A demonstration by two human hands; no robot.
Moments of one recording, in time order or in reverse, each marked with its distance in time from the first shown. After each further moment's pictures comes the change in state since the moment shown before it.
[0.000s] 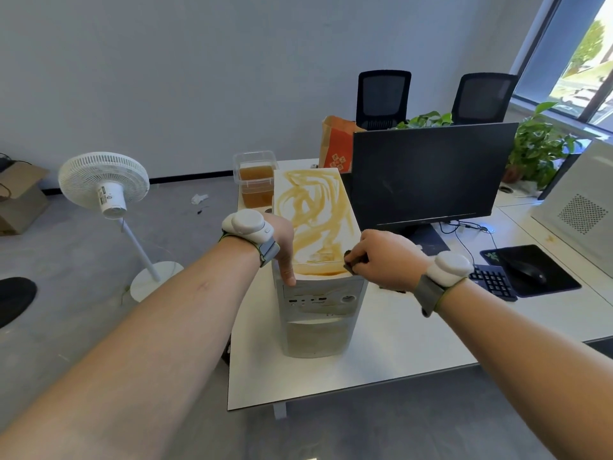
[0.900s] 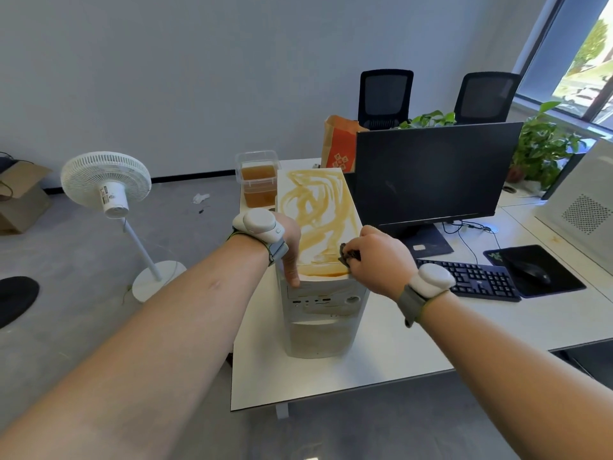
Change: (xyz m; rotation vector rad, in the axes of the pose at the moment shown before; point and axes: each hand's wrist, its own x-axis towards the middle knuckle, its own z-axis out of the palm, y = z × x) left_hand 0.022 -0.006 0.011 0.141 0.076 0.075; right_hand 0.007 -0.020 0.022 0.022 0.211 0.095
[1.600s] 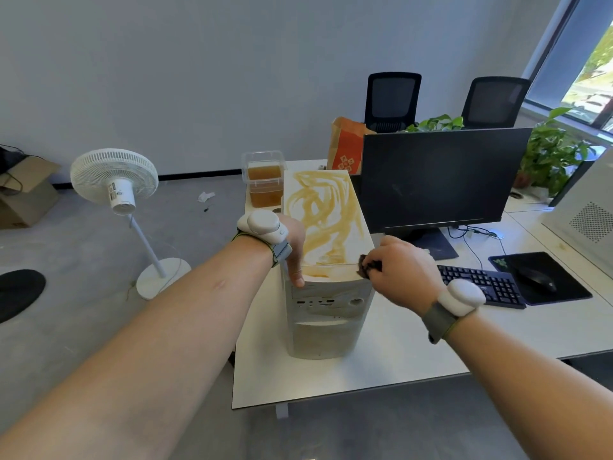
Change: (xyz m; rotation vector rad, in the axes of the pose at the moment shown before) left_hand 0.003 0.000 0.005 -0.167 -0.047 -0.077; right_hand -0.022 0.013 -0.008 -0.023 0.080 0.004
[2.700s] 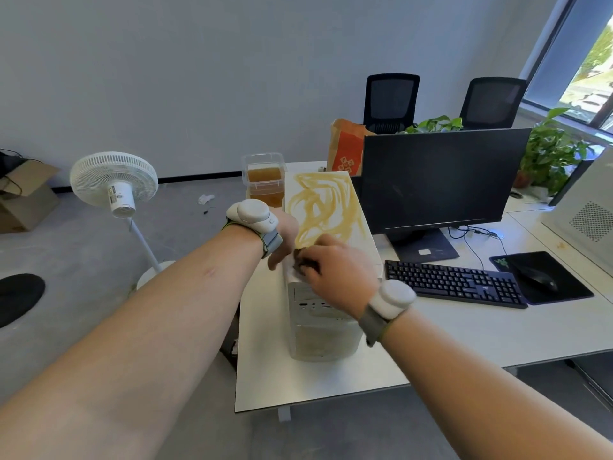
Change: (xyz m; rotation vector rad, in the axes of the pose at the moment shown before) left_hand -0.017 -0.010 -0.020 0.257 0.030 0.040; right_hand 0.014 -0.089 0.019 0.187 -0.003 -0.162
